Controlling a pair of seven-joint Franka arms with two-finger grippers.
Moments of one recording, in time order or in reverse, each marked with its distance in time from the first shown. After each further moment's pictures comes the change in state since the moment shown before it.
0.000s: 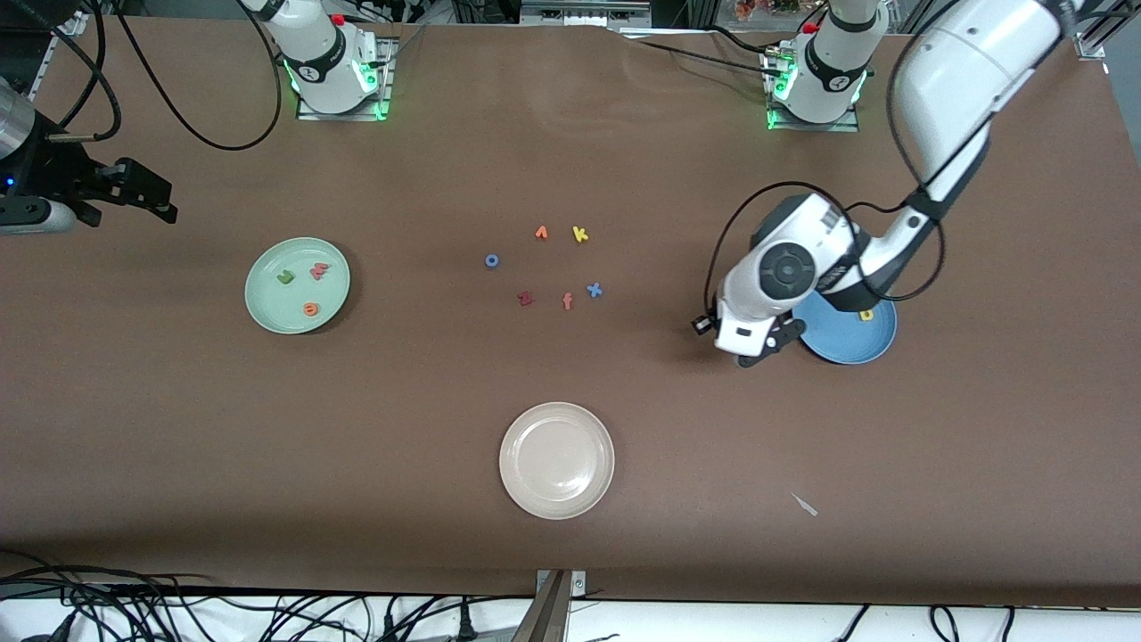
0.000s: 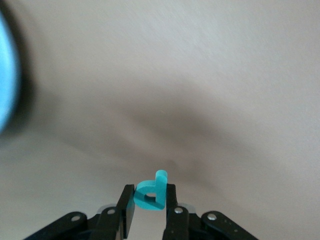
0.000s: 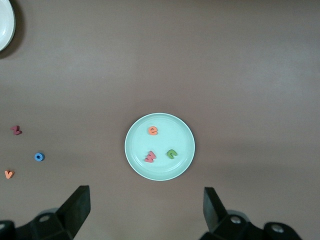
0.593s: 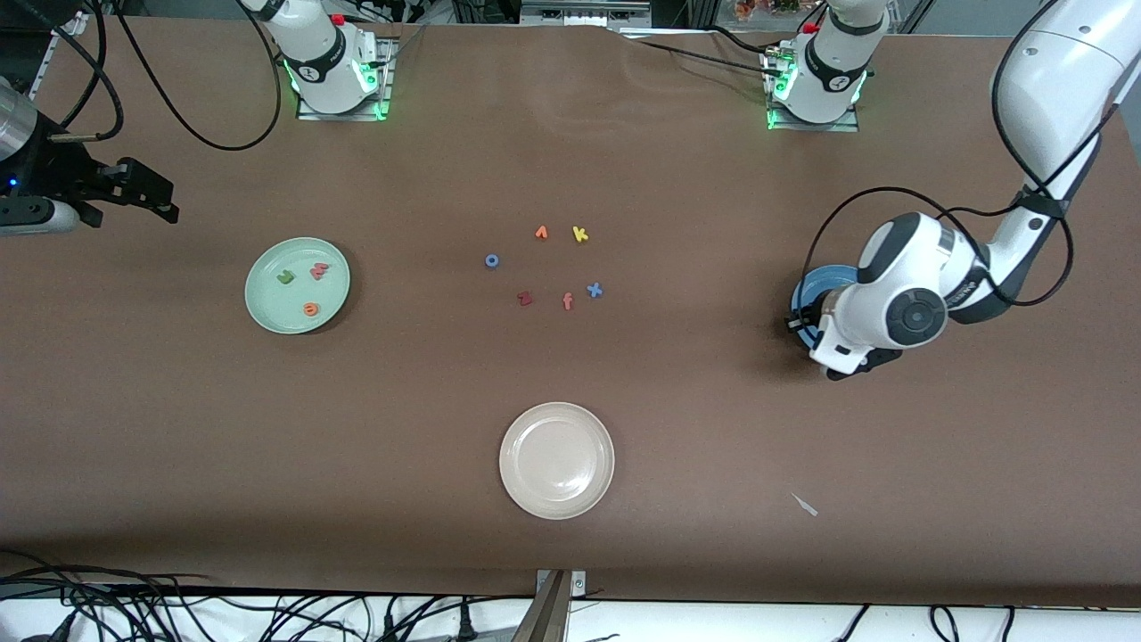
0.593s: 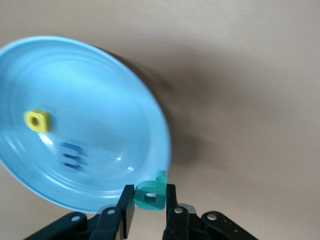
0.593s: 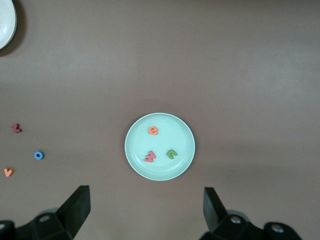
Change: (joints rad) left arm 0.253 -0.001 -0.015 -0.007 0.000 -0.202 0.418; right arm 0.000 0.001 0.001 0.000 0.000 0.000 -0.013
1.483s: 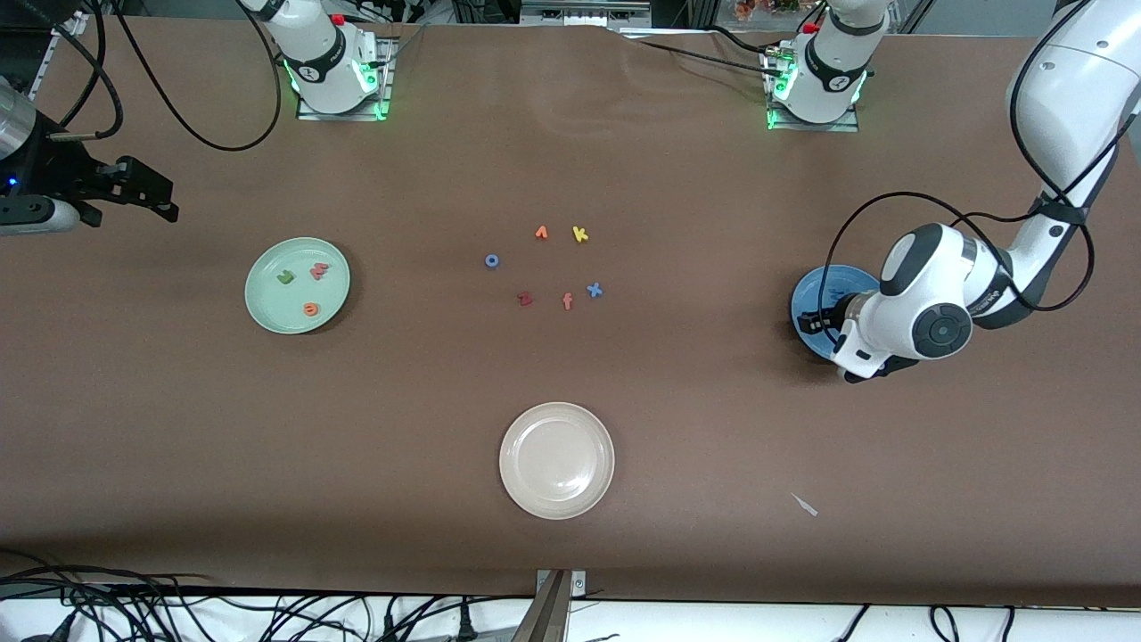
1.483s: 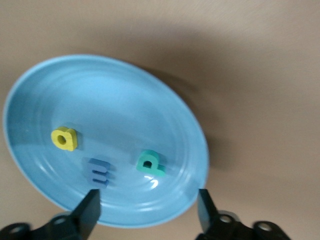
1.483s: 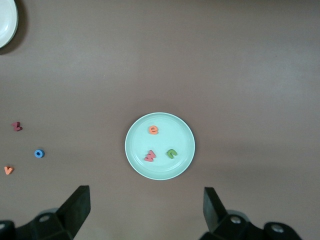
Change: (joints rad) left arm 0.011 0.027 0.002 0.068 0.016 -0.072 0.070; right arm 0.000 0.003 0.001 0.008 0.000 -0.008 -0.007
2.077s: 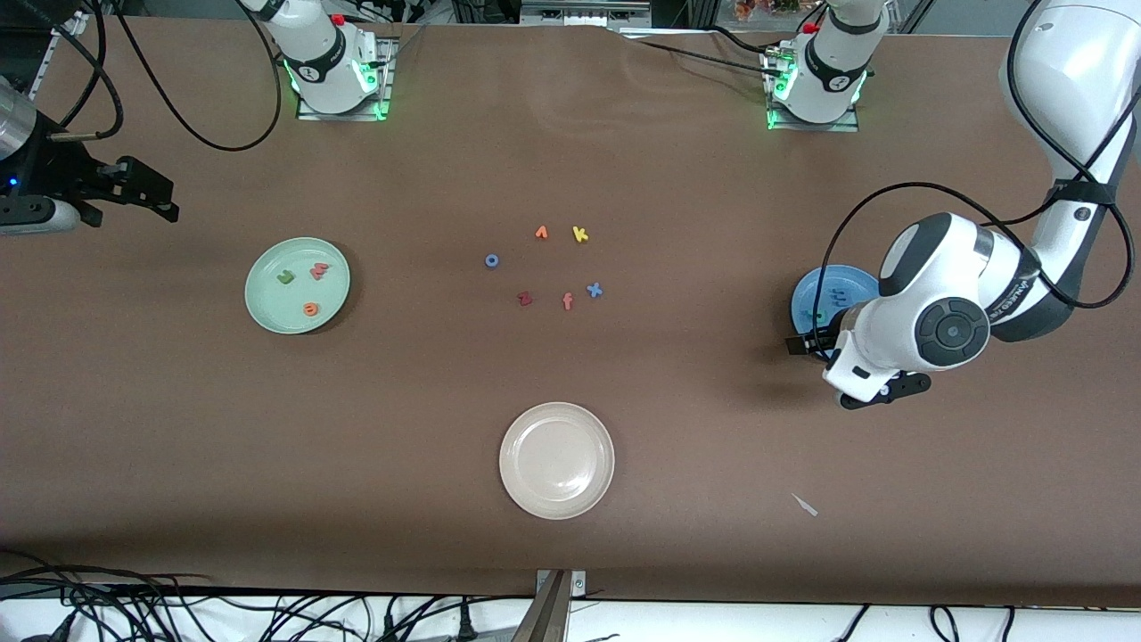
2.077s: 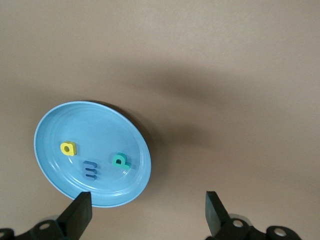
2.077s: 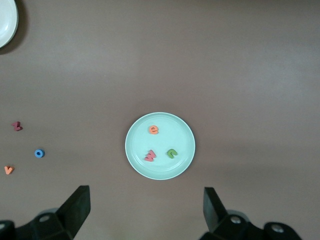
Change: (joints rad) left arm -0.162 -0.009 -0.007 0.282 0.000 -0.160 0.001; right arm 0.000 0.000 0.000 0.000 0.000 -0.001 0.000
